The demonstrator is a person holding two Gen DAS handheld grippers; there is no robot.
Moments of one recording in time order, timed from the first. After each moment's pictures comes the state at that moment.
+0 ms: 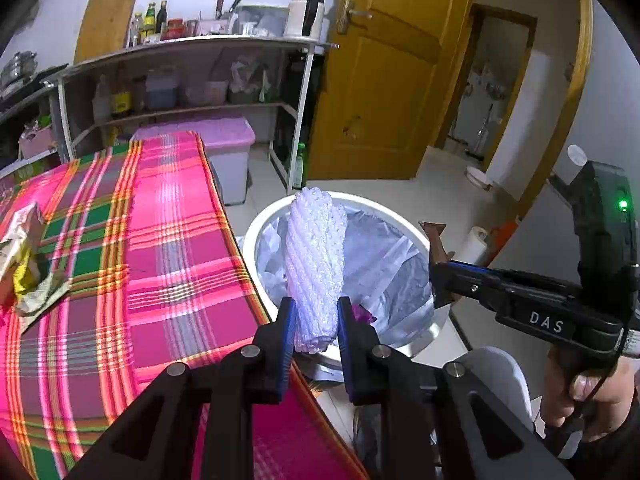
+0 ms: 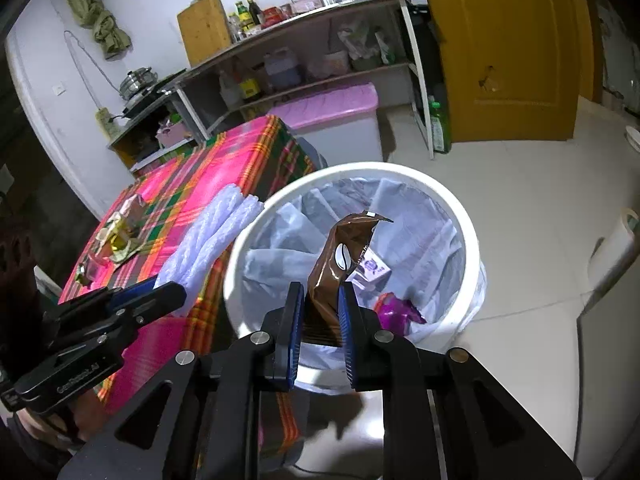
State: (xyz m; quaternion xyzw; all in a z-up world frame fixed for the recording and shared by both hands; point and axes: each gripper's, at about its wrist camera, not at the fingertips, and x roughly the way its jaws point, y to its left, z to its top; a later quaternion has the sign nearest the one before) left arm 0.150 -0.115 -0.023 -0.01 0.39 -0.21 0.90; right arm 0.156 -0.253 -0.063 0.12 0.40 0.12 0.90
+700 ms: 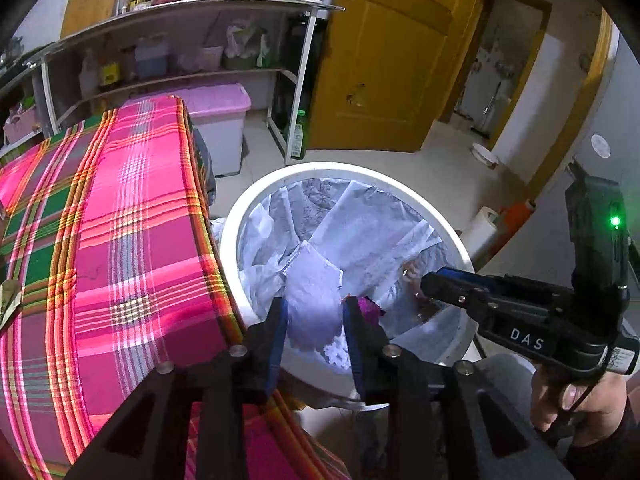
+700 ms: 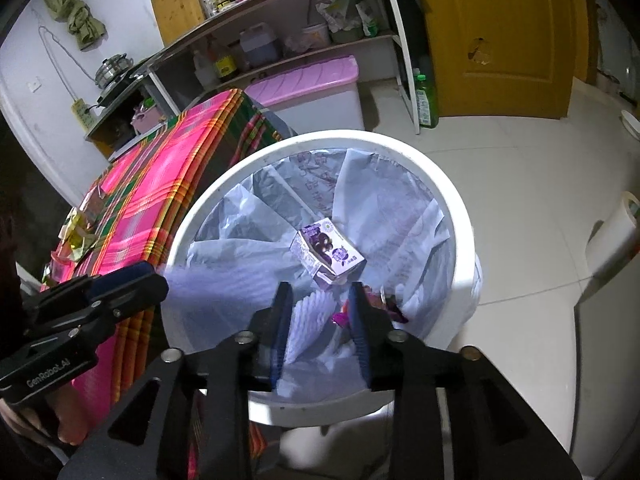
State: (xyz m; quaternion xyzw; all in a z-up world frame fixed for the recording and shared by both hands) left arm 0.193 -0.137 -0.055 -0.01 0.44 -0.21 0.88; right arm 0.191 -0.269 -0.099 0.12 0.44 0.09 0.89
